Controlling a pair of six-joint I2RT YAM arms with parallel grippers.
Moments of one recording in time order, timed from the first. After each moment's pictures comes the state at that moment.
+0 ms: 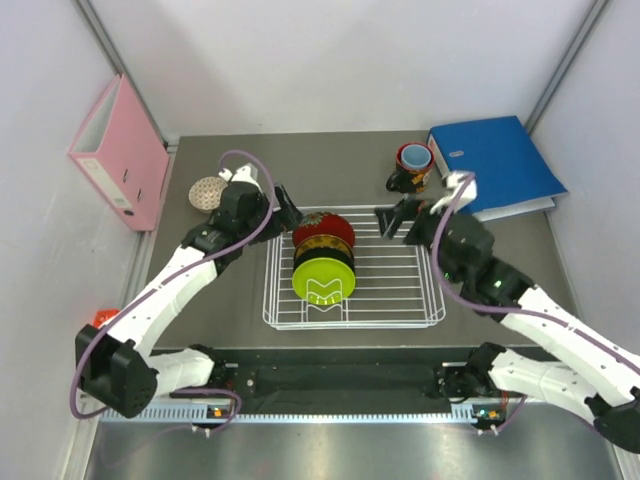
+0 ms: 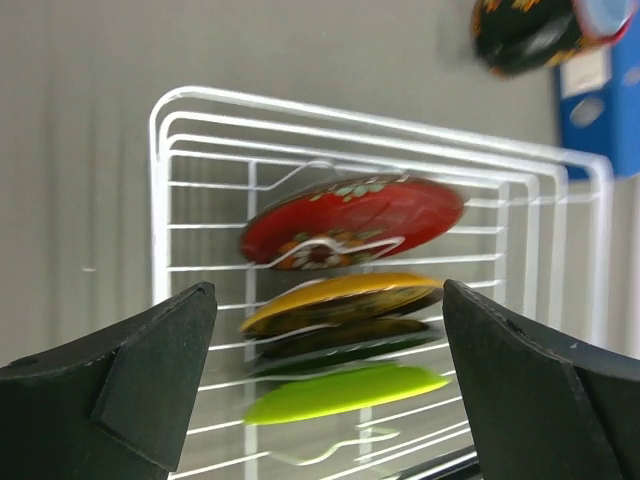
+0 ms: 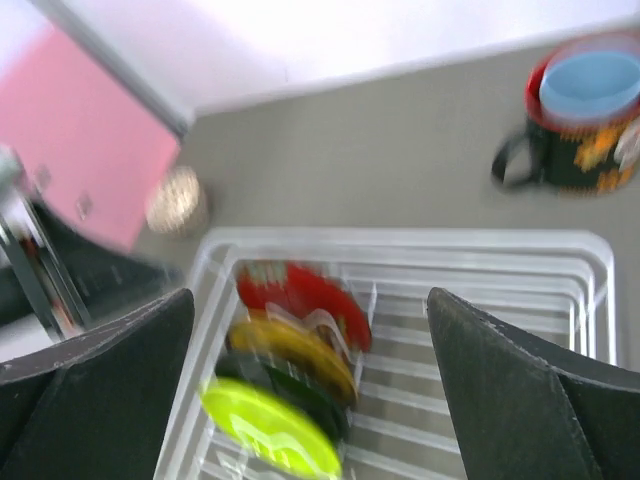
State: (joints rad) left arm -0.45 1.19 1.00 -0.39 -0.04 -0.74; right arm 0.75 0.90 0.90 -0.11 0.38 0.51
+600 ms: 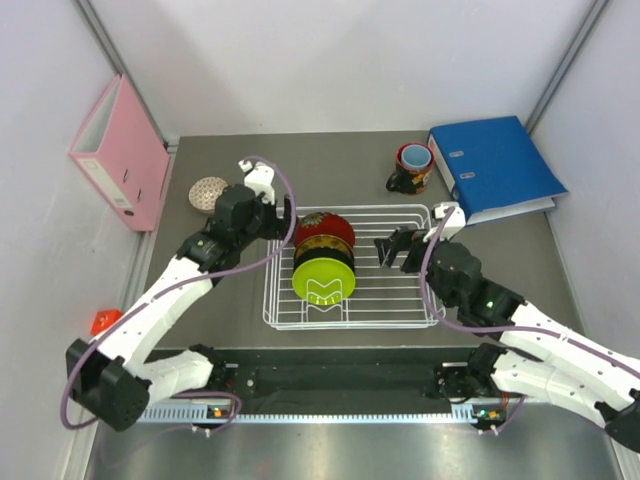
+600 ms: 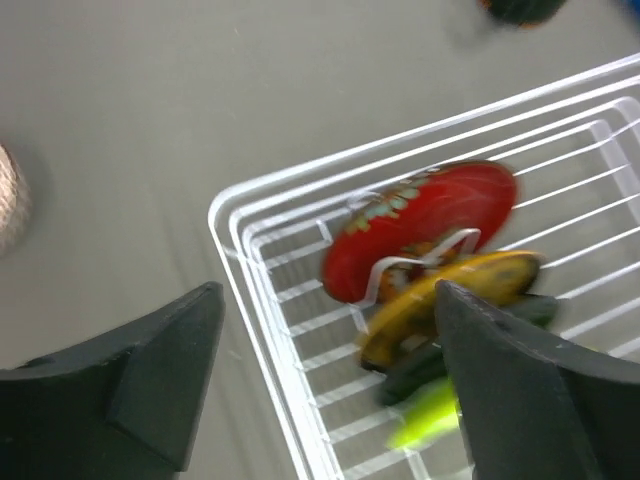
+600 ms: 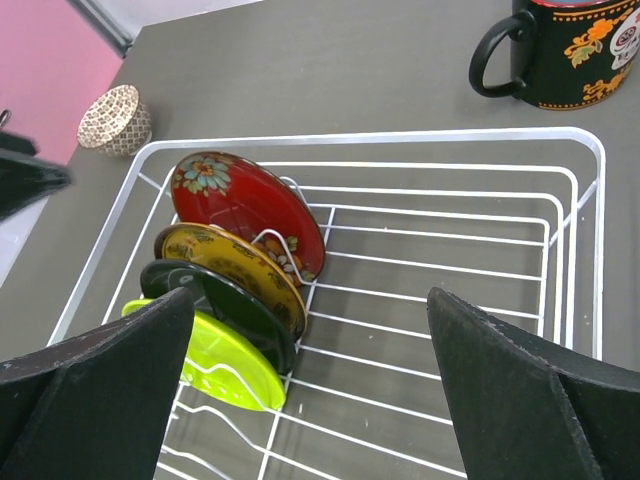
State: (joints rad) left arm -0.50 1.10 0.97 -0.32 -0.08 -0.19; right arm 0.88 0.79 0.63 -0.07 0.48 0.50
